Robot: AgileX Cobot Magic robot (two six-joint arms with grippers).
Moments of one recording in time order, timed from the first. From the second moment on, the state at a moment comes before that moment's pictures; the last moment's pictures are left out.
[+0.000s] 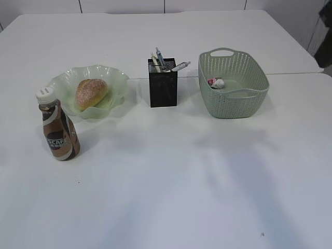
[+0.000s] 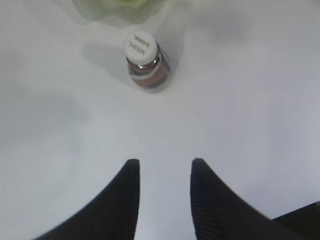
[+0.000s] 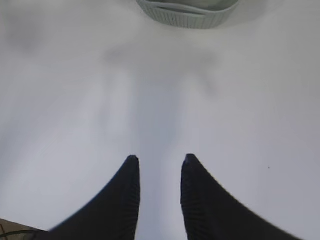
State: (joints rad) left arm -0.35 1.33 -1.38 0.08 1.24 -0.08; right arm 0.06 1.44 -1.46 0.15 1.25 -0.14
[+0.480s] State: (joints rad) left arm -0.35 1.06 -1.15 0.07 1.25 -0.11; right arm 0.06 1.21 -1.25 0.18 1.25 -0.14
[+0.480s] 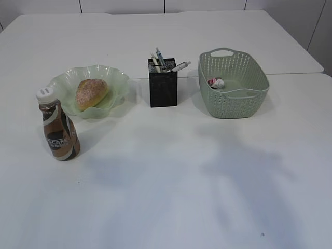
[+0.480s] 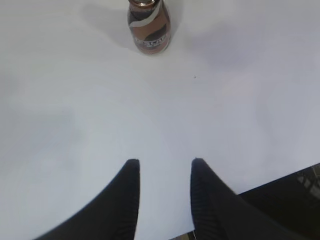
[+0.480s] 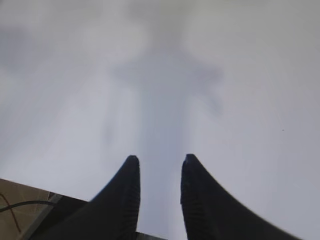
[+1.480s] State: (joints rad) left arm -0.35 0.44 -0.78 -0.09 1.26 -0.11; right arm 0.06 0.59 -0.79 0.22 1.25 -0.14
